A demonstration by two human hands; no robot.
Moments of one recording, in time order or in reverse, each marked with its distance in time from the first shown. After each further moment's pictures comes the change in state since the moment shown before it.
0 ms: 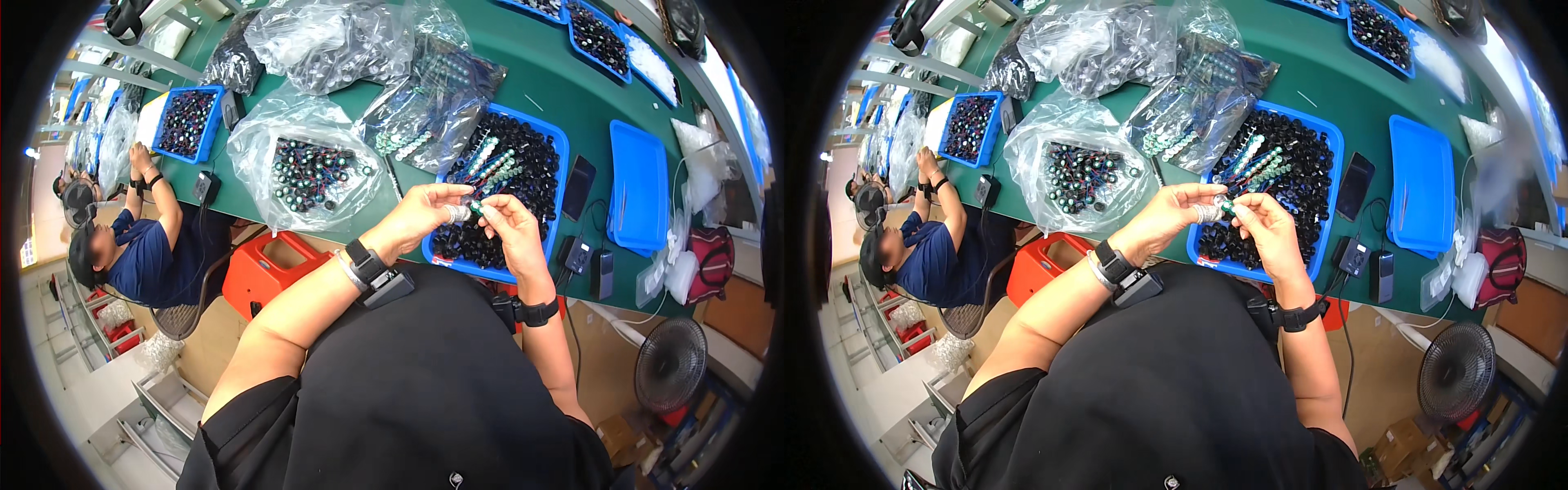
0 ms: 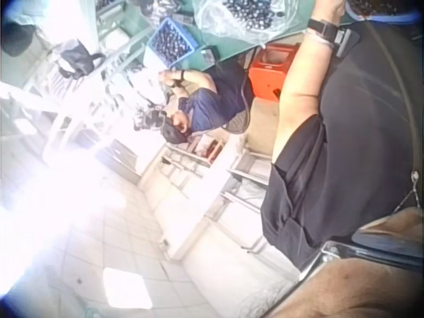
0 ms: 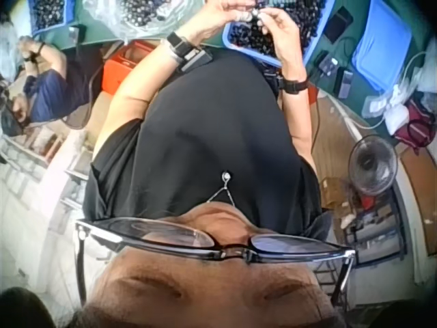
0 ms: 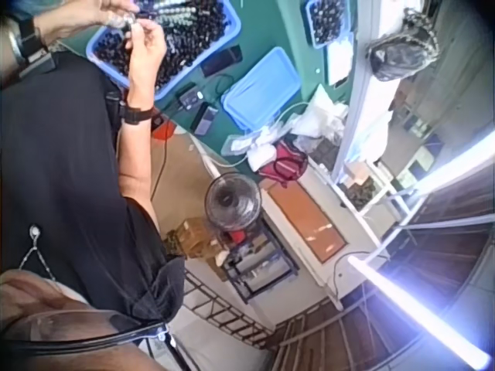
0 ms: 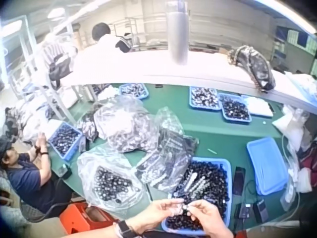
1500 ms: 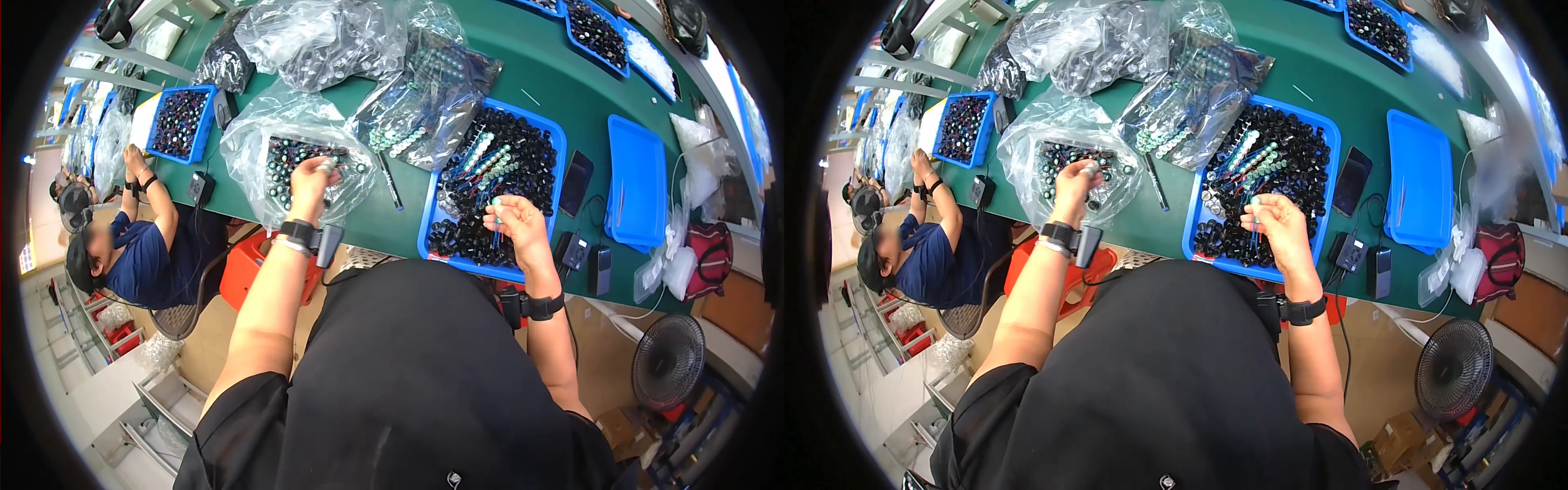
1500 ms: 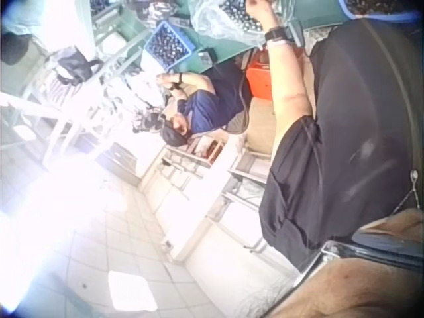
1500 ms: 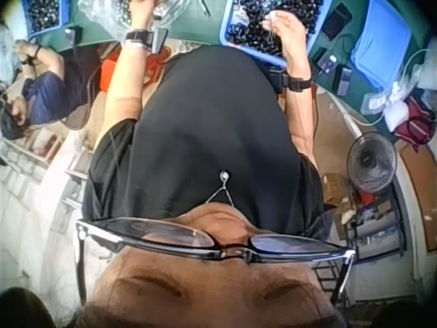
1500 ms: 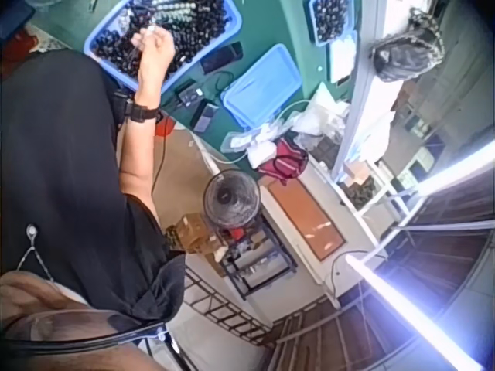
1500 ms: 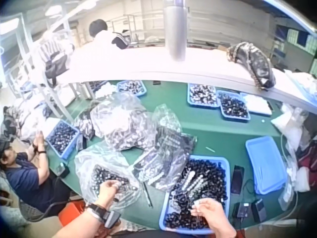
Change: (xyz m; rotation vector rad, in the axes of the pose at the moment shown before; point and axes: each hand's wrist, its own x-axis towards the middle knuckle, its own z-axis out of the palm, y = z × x) left_hand -0.007 -0.019 -0.177 0.162 0.886 0.105; right_hand 0.006 0.011 -0.034 -0.012 0.139 0.162
